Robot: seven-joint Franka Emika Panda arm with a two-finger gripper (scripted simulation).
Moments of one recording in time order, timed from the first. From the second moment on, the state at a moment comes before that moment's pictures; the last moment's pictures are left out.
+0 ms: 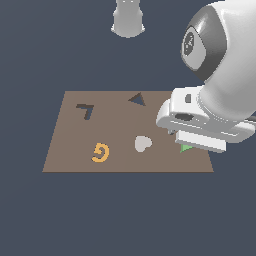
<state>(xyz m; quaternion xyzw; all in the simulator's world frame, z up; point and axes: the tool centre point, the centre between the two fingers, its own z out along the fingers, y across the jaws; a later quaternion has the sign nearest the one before) 0.054 0.172 0.062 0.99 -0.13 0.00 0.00</state>
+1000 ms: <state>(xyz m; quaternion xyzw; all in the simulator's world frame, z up) 0.069 0.194 0.039 0.99 -0.15 0.00 0.00</state>
